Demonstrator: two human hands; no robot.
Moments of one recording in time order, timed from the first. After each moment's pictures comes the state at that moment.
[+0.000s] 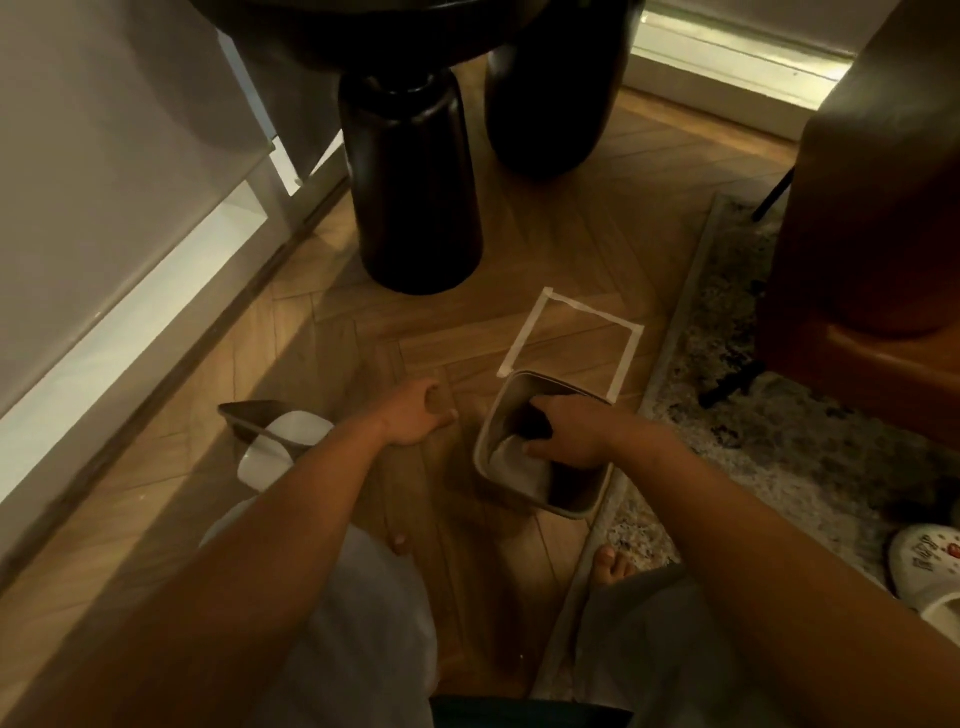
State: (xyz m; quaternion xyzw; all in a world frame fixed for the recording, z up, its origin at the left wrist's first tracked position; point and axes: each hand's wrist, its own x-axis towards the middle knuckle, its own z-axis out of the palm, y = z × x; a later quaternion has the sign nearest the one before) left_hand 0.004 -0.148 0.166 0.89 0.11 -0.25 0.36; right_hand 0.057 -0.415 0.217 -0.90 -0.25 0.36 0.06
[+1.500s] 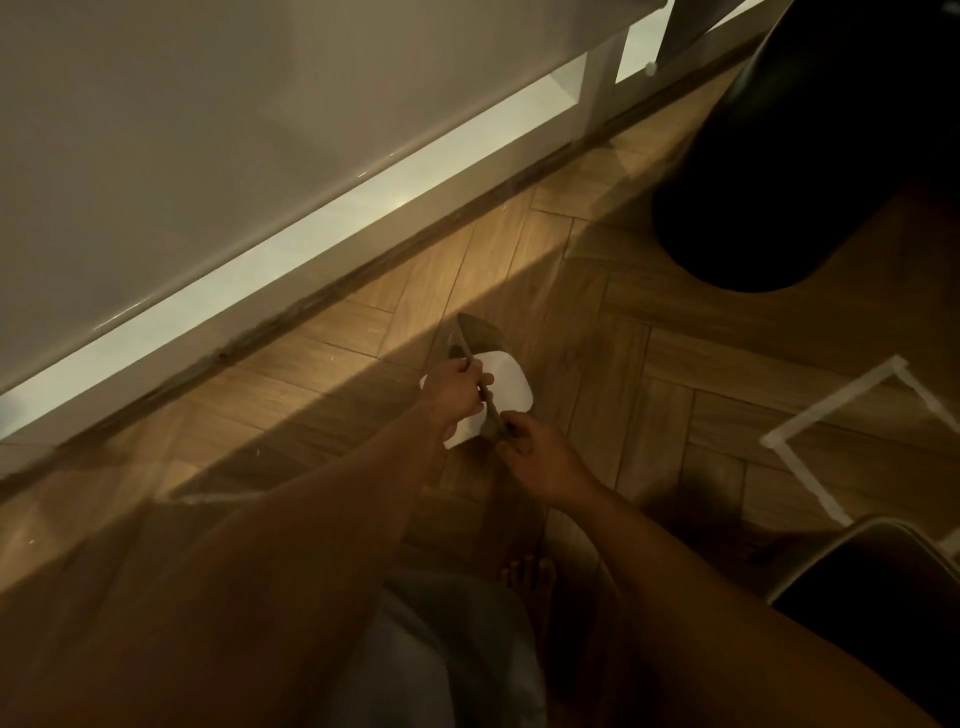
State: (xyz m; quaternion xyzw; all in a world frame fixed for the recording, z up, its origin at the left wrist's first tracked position) left_hand -0.080 0.092 0.003 0.49 0.57 0.01 0.66; right_hand -0.025 -0.072 0.028 -0.77 -0.29 0.48 0.30
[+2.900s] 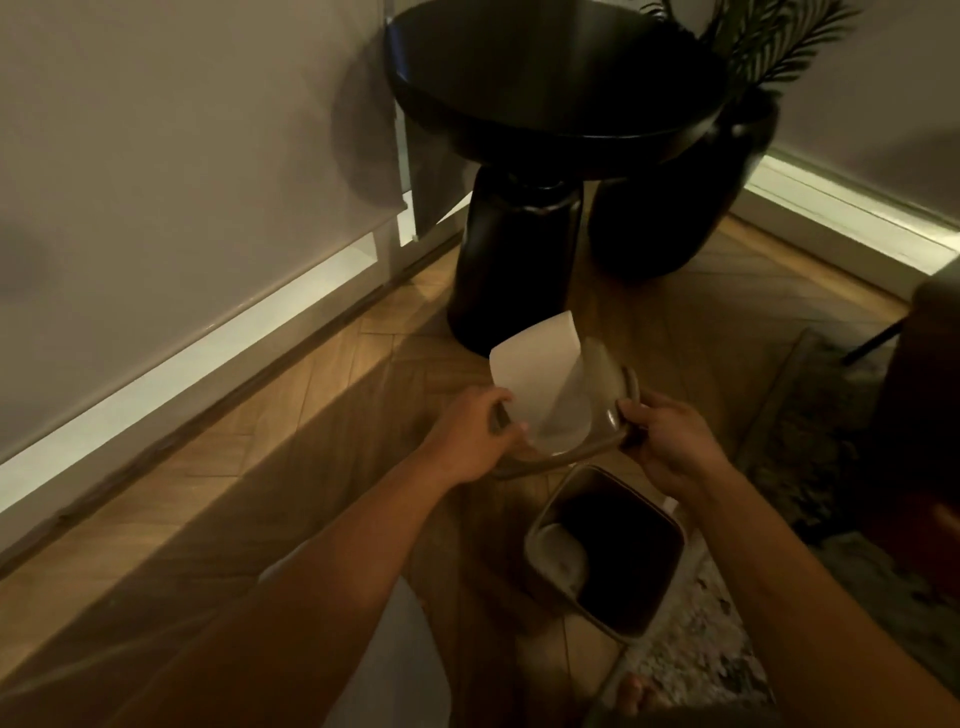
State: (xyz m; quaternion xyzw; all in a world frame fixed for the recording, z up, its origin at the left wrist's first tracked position) left_hand -0.003 -0.127 0.240 0.88 0.16 0.02 0.44; right_hand 0.116 -0.347 0.274 -0.62 0.12 0.31 0.71
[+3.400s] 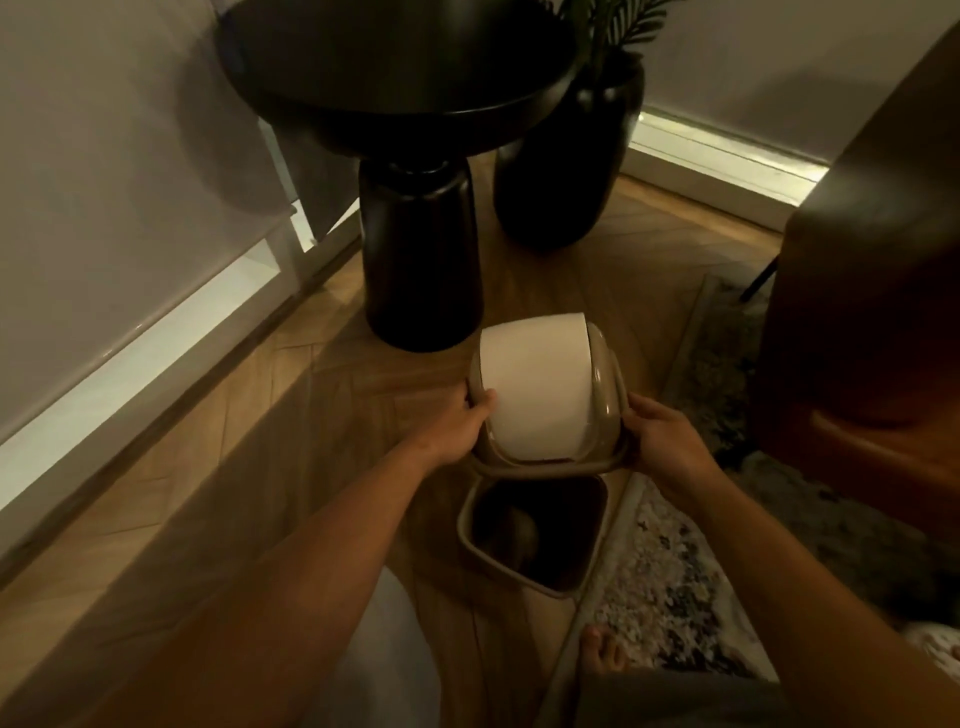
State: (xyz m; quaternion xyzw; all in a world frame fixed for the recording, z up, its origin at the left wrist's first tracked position) left_hand 0.052 -0.207 0.229 0.76 0.18 -0.15 0.61; right_hand 0.111 -0.475 0.251 -0.73 0.12 0.22 0.64
